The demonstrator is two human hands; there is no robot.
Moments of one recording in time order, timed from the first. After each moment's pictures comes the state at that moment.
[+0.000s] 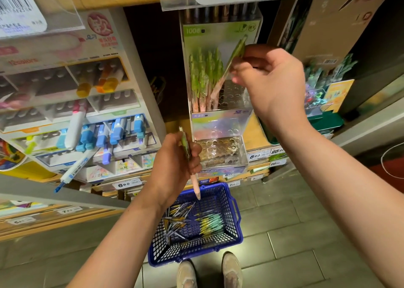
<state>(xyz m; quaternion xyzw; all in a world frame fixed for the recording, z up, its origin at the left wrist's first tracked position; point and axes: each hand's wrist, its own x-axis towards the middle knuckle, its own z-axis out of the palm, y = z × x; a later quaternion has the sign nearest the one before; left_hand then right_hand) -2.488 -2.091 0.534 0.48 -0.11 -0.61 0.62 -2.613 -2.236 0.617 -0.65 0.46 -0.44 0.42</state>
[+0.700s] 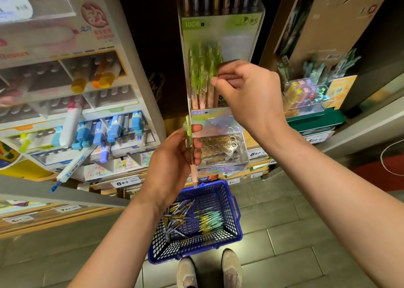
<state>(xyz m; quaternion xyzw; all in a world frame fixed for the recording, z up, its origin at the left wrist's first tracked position) -2.487 -2.088 0.528 0.49 -0.13 -0.58 0.64 -2.597 -2.227 0.592 -0.77 0.42 -0.38 0.30</state>
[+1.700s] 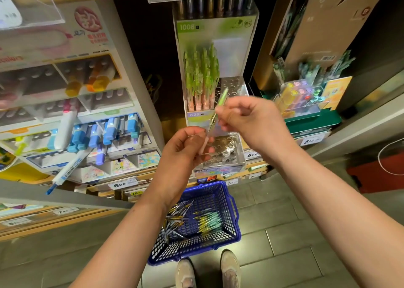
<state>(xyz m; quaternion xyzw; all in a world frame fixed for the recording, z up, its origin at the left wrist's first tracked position) -2.500 -2.094 0.524 0.53 -0.23 -0.54 0.61 -2.632 -2.203 0.585 -0.67 0.45 -0.26 0.53</state>
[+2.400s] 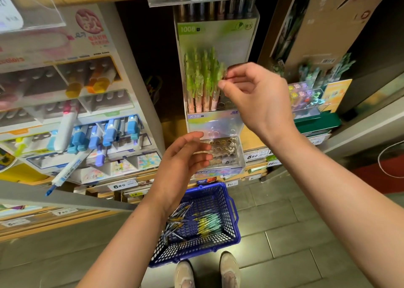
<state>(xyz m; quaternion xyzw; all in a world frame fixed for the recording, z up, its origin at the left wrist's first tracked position) -2.499 -2.088 0.516 0.53 -0.17 -0.56 0.61 -2.617 -2.235 0.590 -0.74 0.42 -0.40 0.35</state>
